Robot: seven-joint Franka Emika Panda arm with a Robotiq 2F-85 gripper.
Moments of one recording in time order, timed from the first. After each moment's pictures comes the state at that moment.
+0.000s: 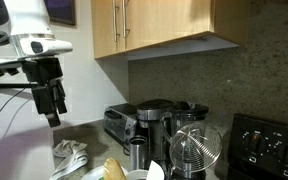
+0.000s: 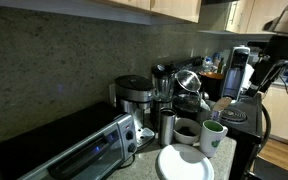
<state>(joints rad) -0.05 -1.07 -0.01 -2.67 0.01 1.80 0.19</state>
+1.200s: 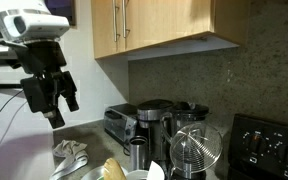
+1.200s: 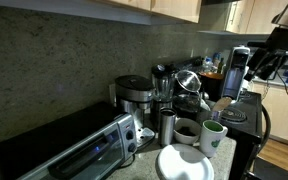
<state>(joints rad) -0.18 -1.03 -0.10 -2.61 -0.09 1.87 0.21</state>
